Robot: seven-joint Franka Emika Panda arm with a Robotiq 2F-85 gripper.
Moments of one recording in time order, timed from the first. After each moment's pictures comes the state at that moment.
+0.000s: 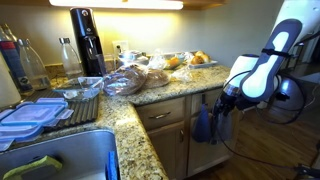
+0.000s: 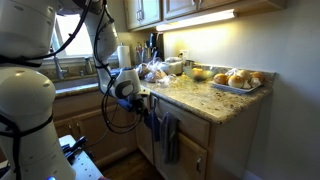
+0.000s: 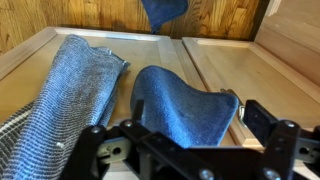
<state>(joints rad) 0.25 0.42 0.01 -2.52 0.15 3.22 0.22</state>
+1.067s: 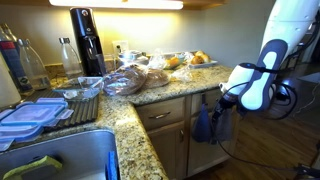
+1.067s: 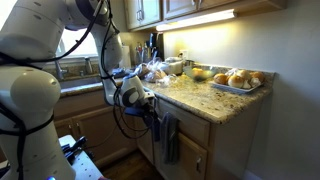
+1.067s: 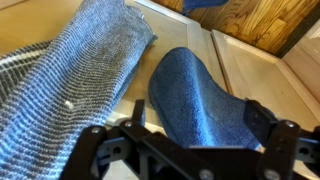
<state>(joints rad) 0.40 0.58 -0.19 -2.45 0.05 3.37 0.01</state>
